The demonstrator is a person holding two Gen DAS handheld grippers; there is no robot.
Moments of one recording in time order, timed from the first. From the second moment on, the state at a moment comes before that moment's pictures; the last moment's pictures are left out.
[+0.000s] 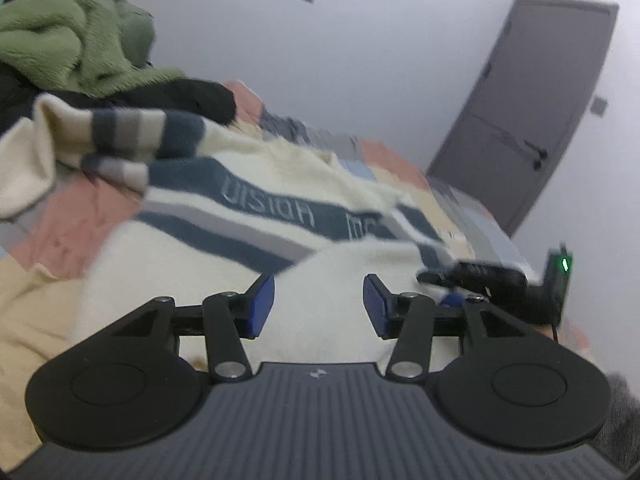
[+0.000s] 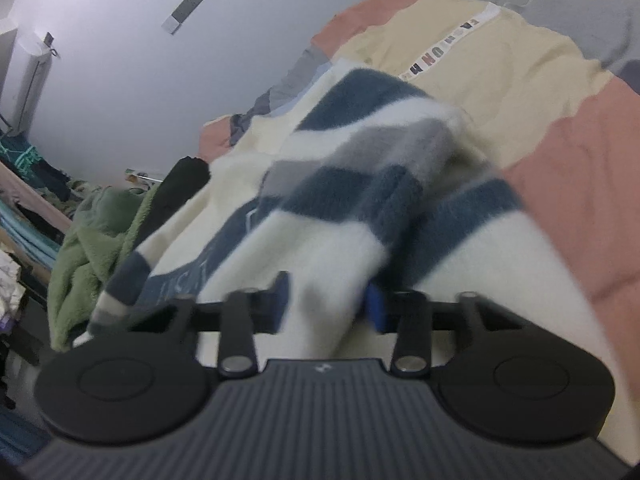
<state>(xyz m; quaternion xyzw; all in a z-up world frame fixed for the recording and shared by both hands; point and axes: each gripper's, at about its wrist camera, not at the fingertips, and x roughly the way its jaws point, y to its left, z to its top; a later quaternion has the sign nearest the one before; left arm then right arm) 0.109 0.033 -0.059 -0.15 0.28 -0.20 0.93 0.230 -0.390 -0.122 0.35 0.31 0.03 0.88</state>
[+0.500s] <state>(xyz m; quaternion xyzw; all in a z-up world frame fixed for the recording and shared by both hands) 0.164 -0.024 -0.127 -0.07 0.38 -0.23 0.89 0.240 -0.402 -0.121 0.26 0.30 -0.06 0.92</state>
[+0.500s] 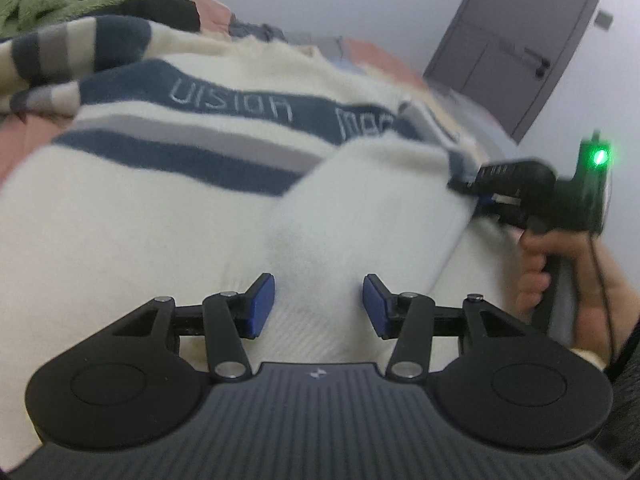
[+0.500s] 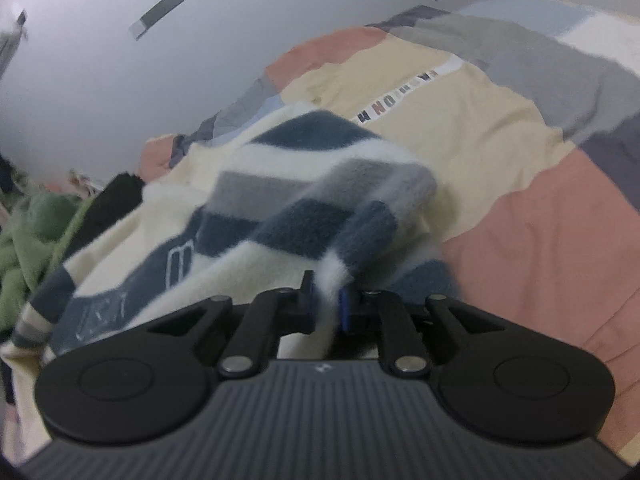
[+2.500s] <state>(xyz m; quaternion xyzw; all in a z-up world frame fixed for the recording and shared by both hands) 0.259 0.186 -0.020 0.12 0.32 0.10 0.93 0.207 -0.311 -0.093 0.16 0.33 0.11 0.92</state>
